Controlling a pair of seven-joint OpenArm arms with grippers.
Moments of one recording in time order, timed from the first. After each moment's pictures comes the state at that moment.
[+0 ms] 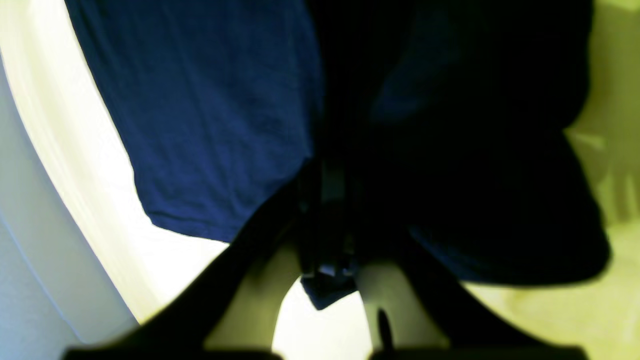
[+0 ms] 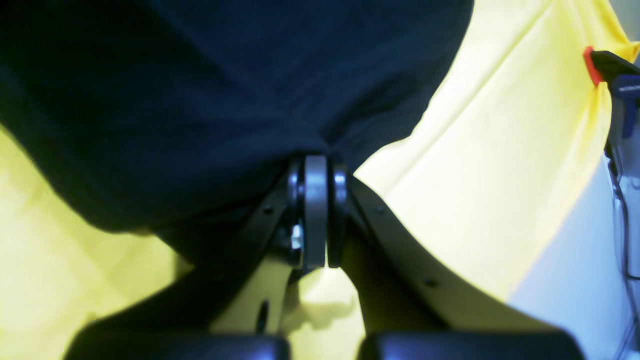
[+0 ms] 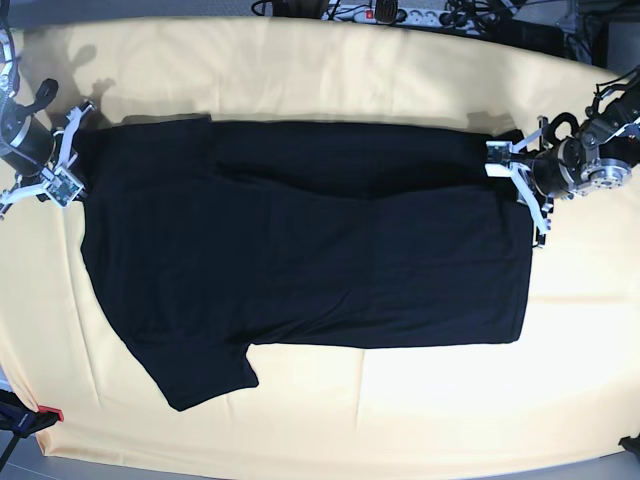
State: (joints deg) left arm -19.9 -69.7 60.1 104.9 9.8 -24.8 12.2; right arm -28.7 48.1 14.1 113.5 16.4 32.9 -30.4
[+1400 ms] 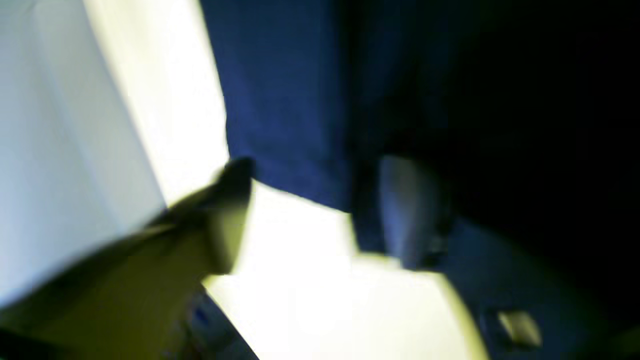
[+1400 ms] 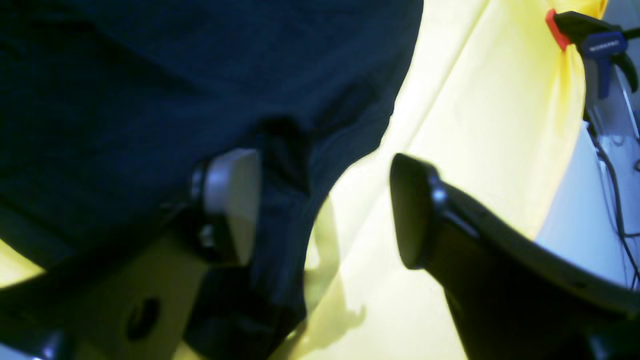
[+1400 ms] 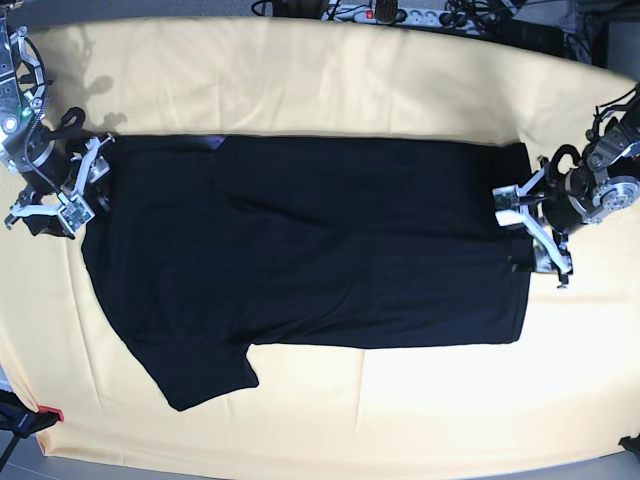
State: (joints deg) left arm -24.8 -69.5 60.0 103.4 3.9 -14.4 17.0; right arm -19.0 44.3 3.8 107.9 9.6 21.0 -30.9
